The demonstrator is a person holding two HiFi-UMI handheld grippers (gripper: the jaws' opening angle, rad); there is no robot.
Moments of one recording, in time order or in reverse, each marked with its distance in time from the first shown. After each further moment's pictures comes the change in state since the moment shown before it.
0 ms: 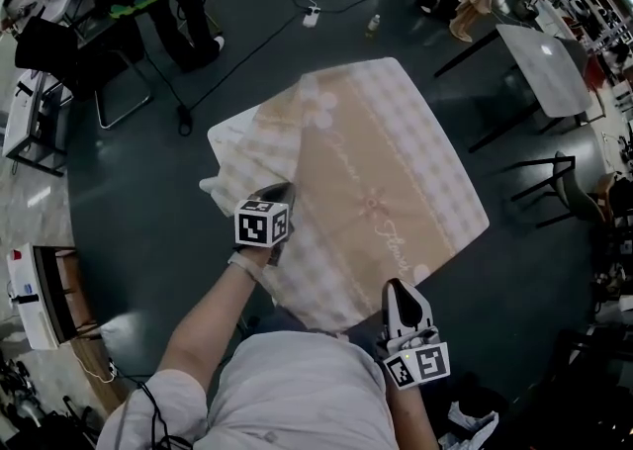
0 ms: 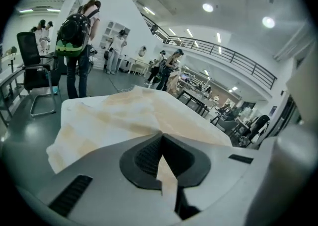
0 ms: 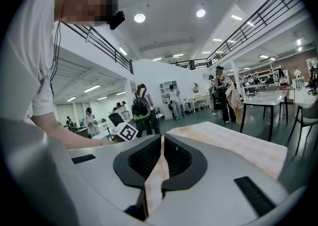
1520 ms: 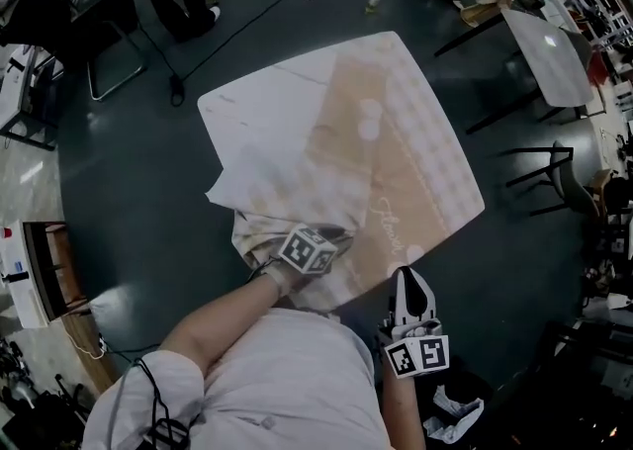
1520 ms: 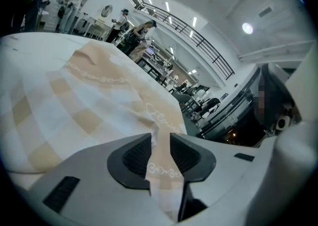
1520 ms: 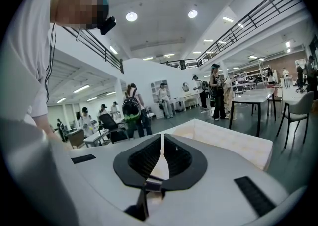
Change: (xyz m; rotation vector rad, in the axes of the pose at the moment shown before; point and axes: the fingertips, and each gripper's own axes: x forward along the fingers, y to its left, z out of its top) left arm 0.024 -0.185 -0.168 0.073 0.322 -0.513; right arm -0.026 -0.033 -0.010 0.047 0.008 -0.108
